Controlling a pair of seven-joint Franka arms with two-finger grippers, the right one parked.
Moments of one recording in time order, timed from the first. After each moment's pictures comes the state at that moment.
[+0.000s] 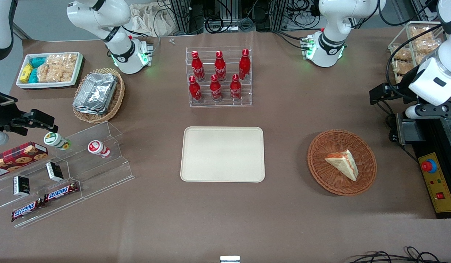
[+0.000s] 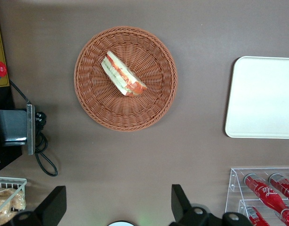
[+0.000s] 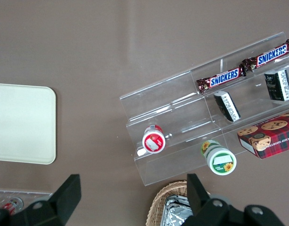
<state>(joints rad) -0.09 0.02 -0.01 -1.56 -0.03 1.51 -0.11</state>
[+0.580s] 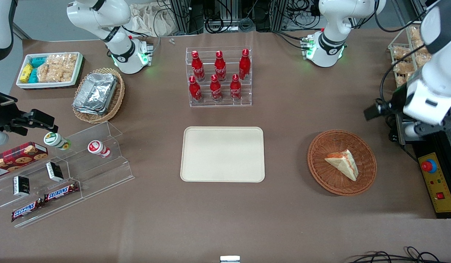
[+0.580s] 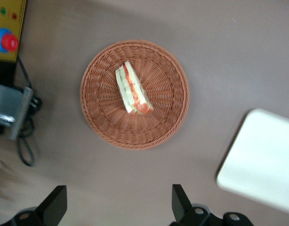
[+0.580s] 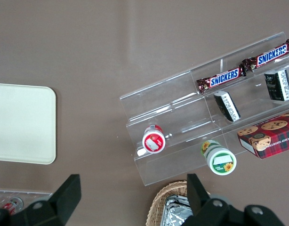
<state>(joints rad) -0.09 0.10 -0.03 -1.60 0.02 1.68 -0.53</state>
